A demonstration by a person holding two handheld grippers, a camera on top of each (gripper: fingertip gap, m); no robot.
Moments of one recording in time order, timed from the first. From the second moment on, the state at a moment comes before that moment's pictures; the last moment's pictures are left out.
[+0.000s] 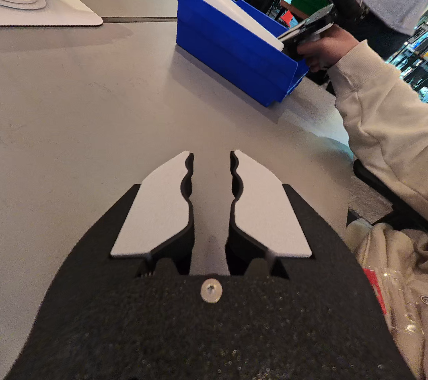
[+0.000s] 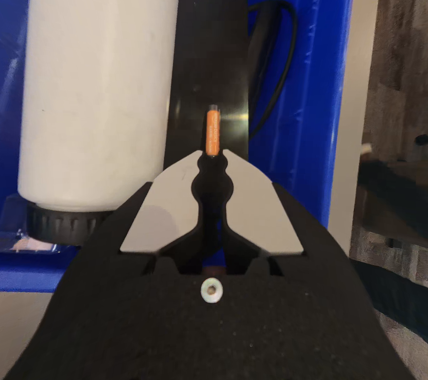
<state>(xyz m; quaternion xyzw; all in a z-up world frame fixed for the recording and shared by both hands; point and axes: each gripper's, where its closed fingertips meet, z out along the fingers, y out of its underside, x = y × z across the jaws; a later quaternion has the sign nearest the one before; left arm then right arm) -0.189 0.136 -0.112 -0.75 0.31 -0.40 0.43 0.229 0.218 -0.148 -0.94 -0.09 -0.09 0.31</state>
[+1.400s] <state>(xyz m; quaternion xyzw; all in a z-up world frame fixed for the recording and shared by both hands) -0.108 0.129 -0.118 -0.74 0.36 -0.33 0.46 0.014 0.087 -0.082 -0.76 -0.13 0.18 0.61</state>
